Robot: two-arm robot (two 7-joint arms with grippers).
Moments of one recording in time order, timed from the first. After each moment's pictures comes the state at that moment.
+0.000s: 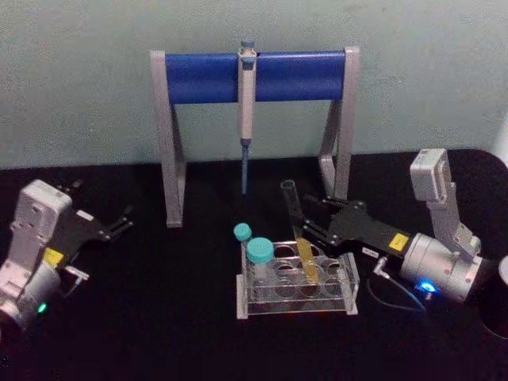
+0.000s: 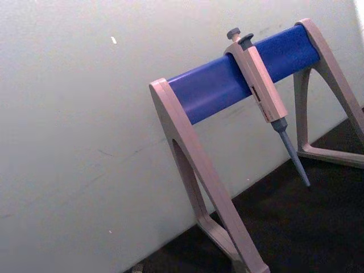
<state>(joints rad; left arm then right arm) -0.20 0.60 0.45 -1.41 -0.25 -0.12 0.03 0.35 0.46 -0.47 -1.29 0.50 -0.10 0.66</state>
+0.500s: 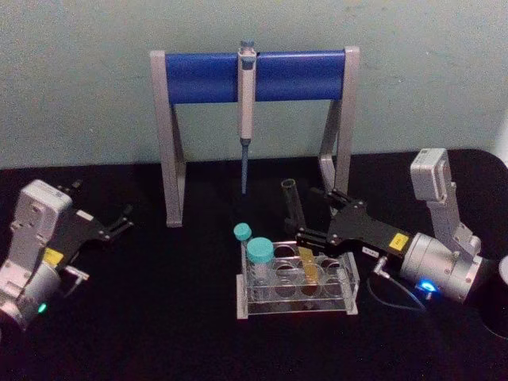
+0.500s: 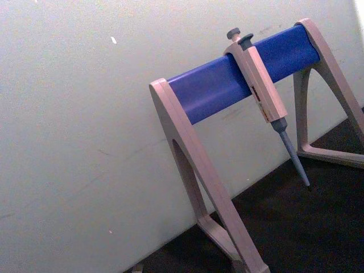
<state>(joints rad) -0.20 0.60 0.45 -1.41 -0.25 -0.12 0.03 0.35 0.46 -0.46 -1.29 0.50 -0.10 0.66</state>
